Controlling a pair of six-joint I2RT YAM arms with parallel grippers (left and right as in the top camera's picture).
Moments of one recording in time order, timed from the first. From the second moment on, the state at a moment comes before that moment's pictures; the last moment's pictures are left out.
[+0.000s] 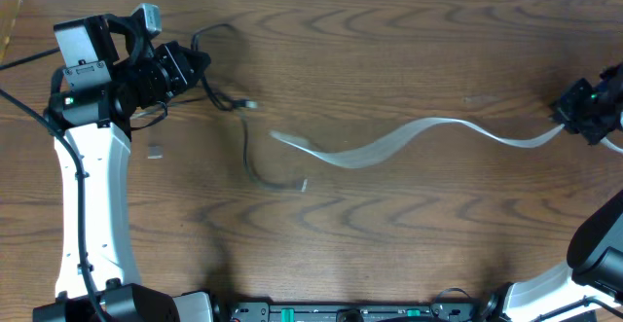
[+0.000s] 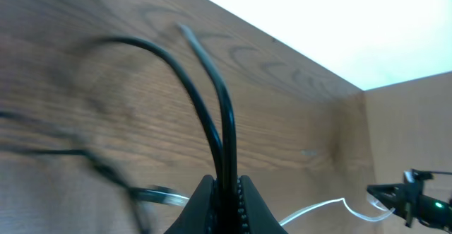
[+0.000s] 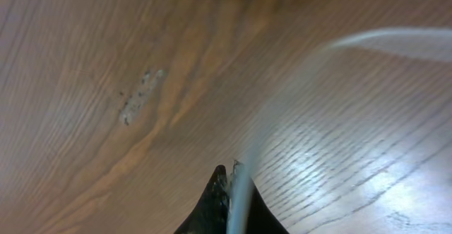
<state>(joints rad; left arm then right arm) 0.23 1.48 1.40 -0.73 0.71 -0.32 -0.46 1.80 1.42 -0.90 -0.24 0.43</state>
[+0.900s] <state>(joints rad) -0.11 1.48 1.40 -0.76 0.67 -0.29 -0.45 1.82 1.91 -0.56 -0.36 0.48</state>
